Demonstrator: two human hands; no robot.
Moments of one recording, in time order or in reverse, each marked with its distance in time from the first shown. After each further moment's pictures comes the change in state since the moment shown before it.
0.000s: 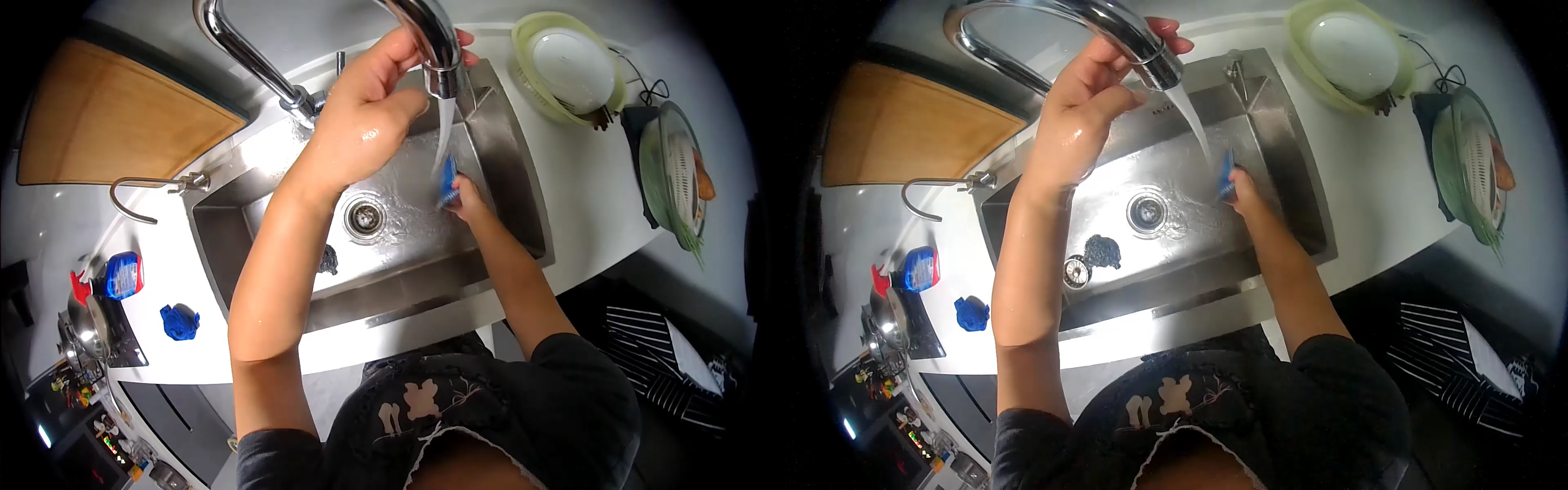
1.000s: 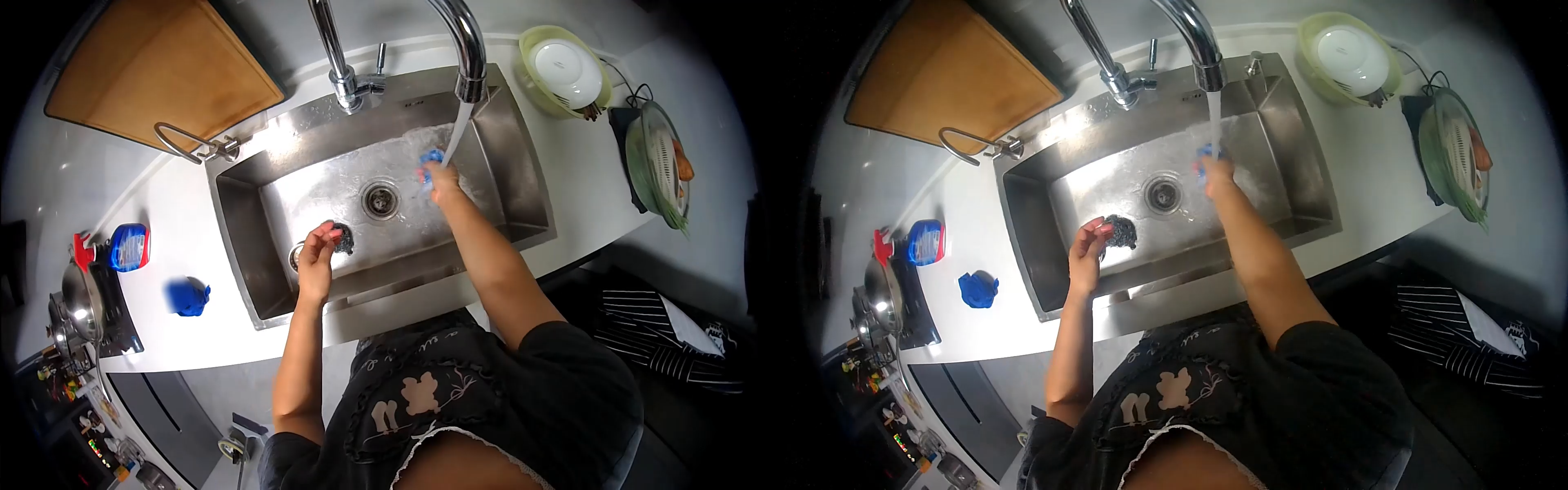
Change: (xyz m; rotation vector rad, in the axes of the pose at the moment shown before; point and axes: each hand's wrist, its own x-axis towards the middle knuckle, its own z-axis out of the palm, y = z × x) left_hand -0.304 -0.060 -0.044 -0.037 0.684 -0.635; right_hand -0.041 0.036 0.104 0.087 0.081 -0.312
